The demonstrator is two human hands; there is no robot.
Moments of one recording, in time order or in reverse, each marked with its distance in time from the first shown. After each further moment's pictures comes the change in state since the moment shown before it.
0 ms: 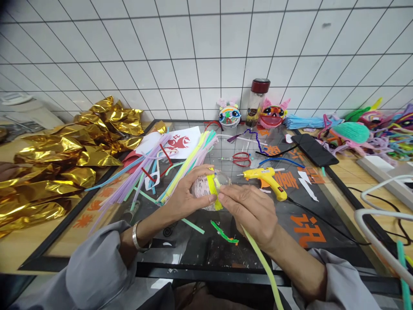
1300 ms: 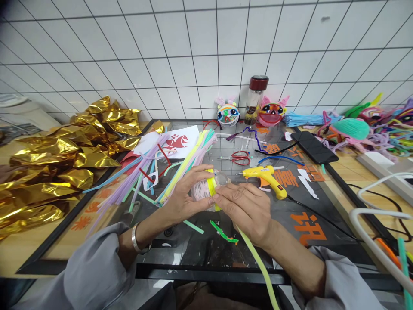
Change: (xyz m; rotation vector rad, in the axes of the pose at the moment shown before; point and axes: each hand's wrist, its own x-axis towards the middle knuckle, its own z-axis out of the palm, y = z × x) left_hand 0.000 0.005 0.000 0.125 -0.005 0.152; right_hand 0.001 0.003 0.005 -0.020 -0.032 -0.057
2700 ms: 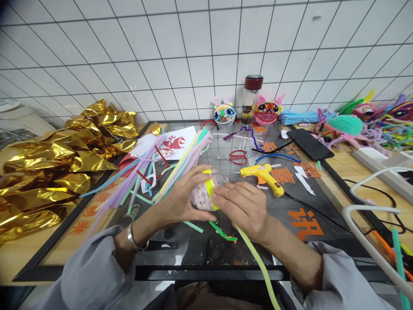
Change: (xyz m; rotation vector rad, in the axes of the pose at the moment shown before) left_hand 0.002 -0.010 -0.012 0.172 -0.198 0.208; right_hand -0.007 0.003 0.000 0.034 -0.024 -0.007
